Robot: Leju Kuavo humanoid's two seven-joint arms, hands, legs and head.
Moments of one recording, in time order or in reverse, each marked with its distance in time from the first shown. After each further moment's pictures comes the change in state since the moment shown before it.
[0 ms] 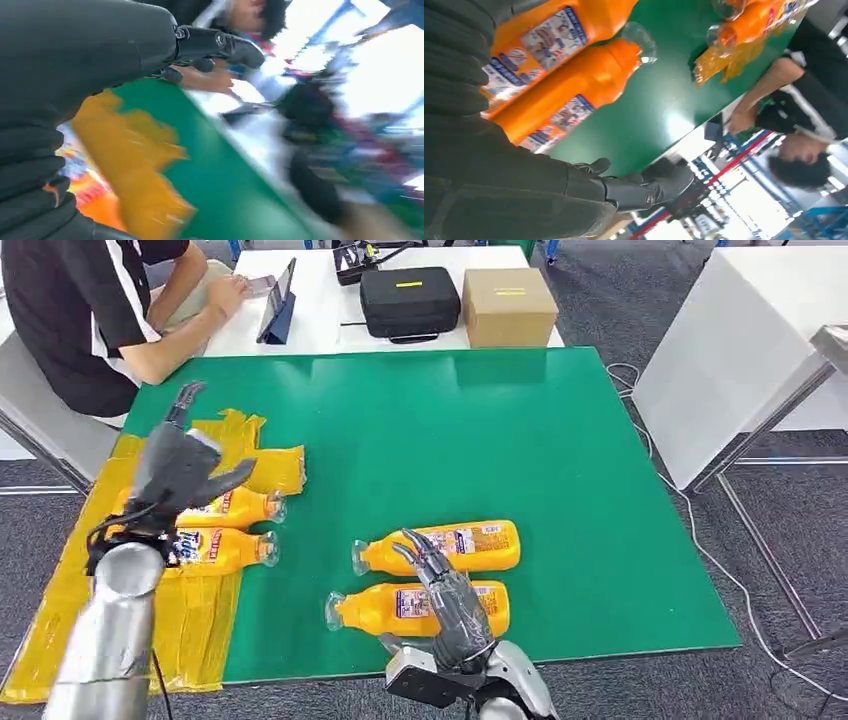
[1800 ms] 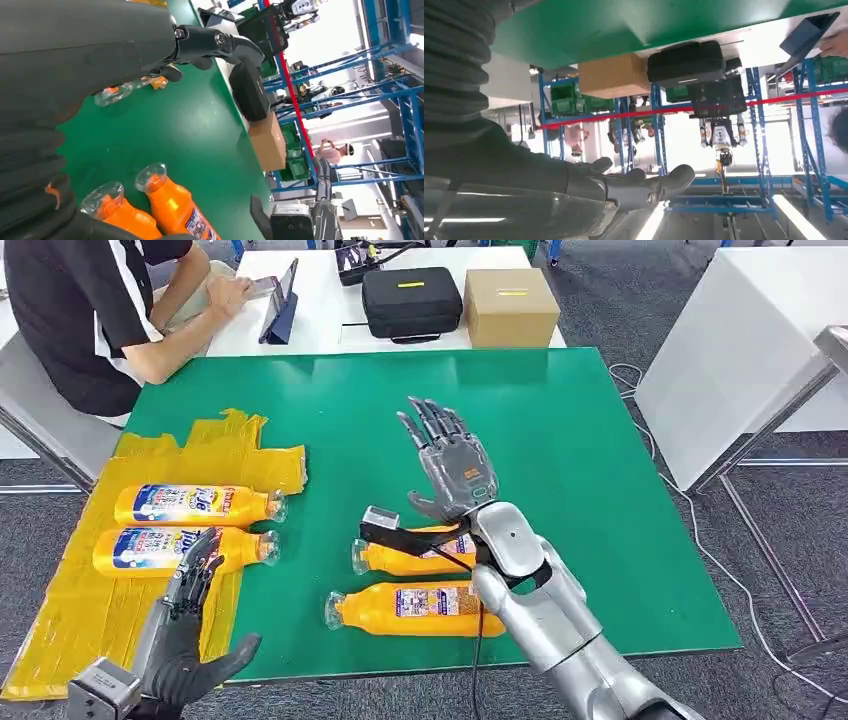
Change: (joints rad) left arm 0.657 -0.068 -0.046 -0.395 0.349 -0.090 -0.252; right arm -0.521 -0.021 -0.004 0.186 0.584 0.112 0.363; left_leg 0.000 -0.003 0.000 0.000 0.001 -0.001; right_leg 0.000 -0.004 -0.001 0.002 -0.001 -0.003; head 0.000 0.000
